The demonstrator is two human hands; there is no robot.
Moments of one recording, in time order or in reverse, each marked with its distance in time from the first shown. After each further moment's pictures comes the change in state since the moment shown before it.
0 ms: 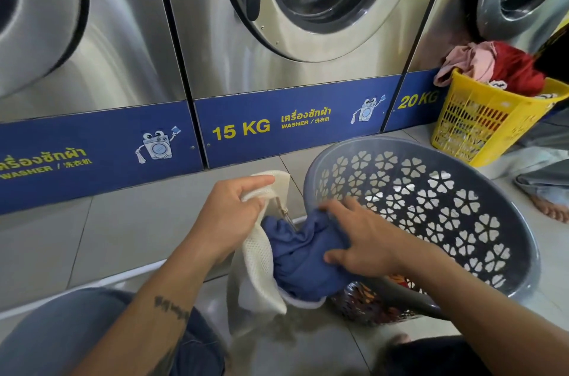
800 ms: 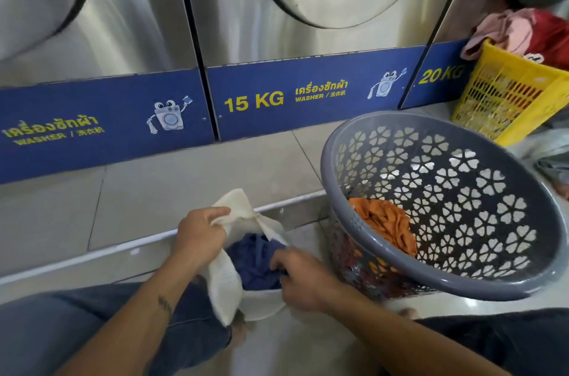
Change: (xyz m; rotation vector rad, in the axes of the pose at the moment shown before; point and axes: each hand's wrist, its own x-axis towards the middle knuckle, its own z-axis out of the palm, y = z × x) left_hand -0.022 -0.124 -0.023 0.267 0.126 -0.406; right_hand 0.046 -0.048 0.175 0.285 -0.114 -0.061
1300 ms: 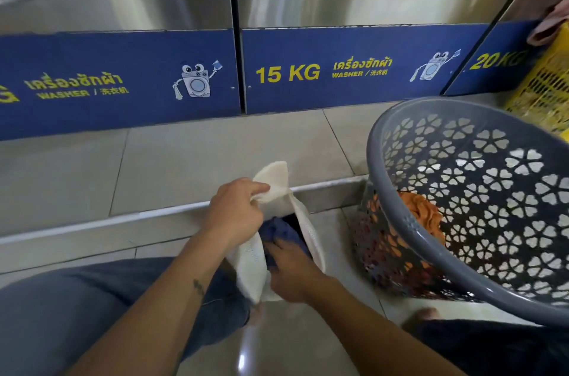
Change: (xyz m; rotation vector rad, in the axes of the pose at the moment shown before) left_hand 0.018 -0.002 -0.001 0.208 -0.073 0.229; right_hand 0.062 -0.018 0.071 -0.120 -0.161 -0.032
